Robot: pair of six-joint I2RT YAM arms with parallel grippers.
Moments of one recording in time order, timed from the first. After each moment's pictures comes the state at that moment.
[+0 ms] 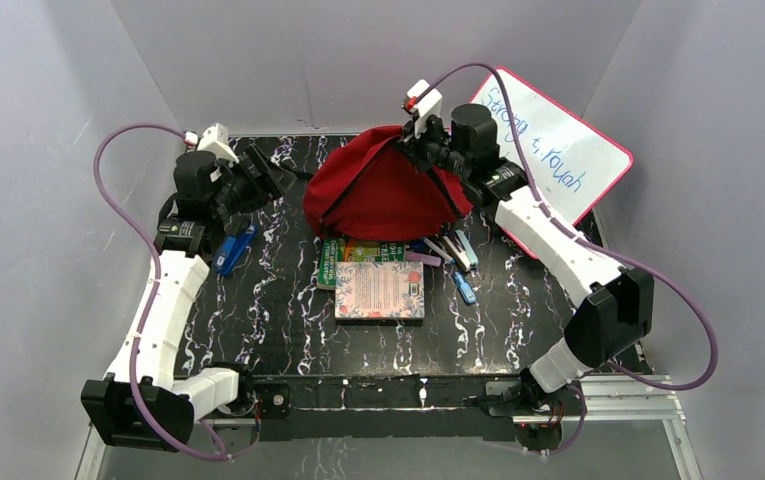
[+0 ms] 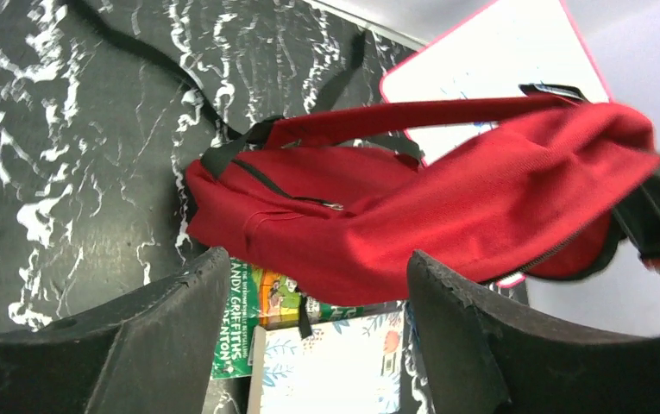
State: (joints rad) left arm -0.10 1.11 1.12 -0.39 0.22 -0.62; right arm 0.57 1.53 1.47 -0.11 -0.25 -0.18
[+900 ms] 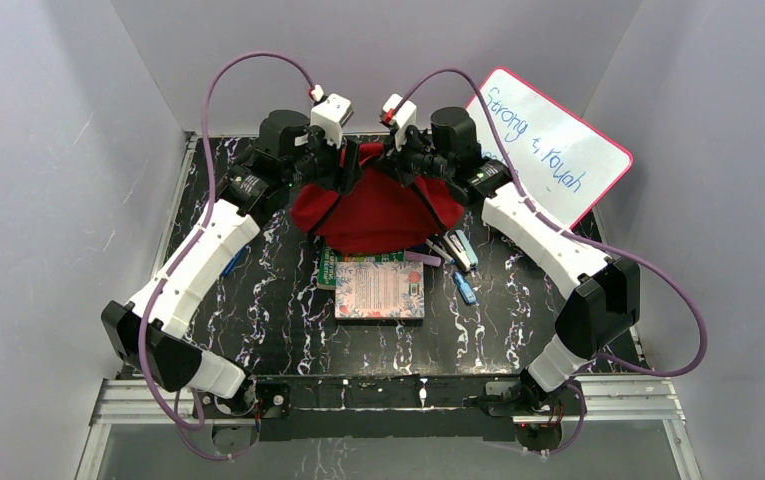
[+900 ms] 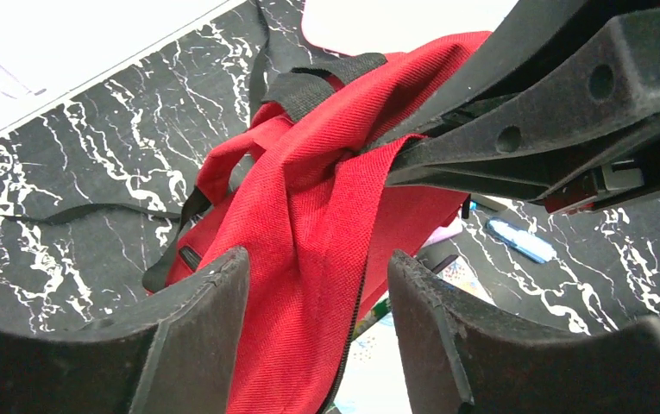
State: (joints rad) left arm -0.53 1.44 1.57 -0.57 0.12 0.01; right arm 0.62 1.61 1.53 -0.22 -0.42 -0.20
